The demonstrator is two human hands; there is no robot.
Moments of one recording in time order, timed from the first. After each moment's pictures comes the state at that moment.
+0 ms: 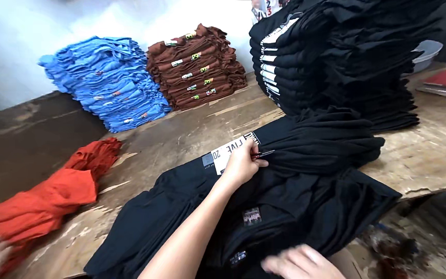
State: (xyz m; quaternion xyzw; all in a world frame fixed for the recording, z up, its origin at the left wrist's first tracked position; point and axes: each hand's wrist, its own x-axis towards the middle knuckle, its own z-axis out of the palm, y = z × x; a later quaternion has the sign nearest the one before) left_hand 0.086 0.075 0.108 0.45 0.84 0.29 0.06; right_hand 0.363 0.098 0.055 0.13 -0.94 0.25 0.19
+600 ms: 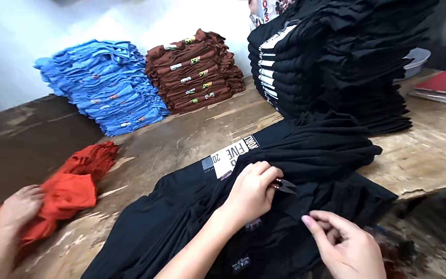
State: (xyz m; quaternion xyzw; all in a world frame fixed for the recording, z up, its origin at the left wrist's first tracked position) left_hand 0.129 0.047 0.083 0.67 0.68 0.26 -0.15; right_hand 0.354 0.131 0.035 -0.29 -0.81 0.34 0.37
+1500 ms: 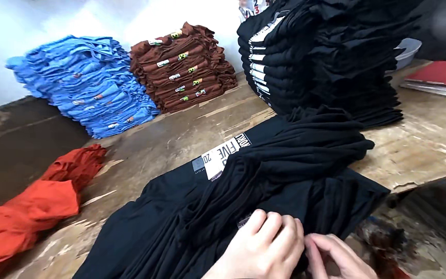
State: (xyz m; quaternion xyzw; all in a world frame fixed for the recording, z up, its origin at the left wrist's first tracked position) left_hand 0.209 0.005 0.086 0.72 0.59 0.13 -0.35; right_hand 0.366 0.103 0.009 -0.19 -0.76 0.40 0.47
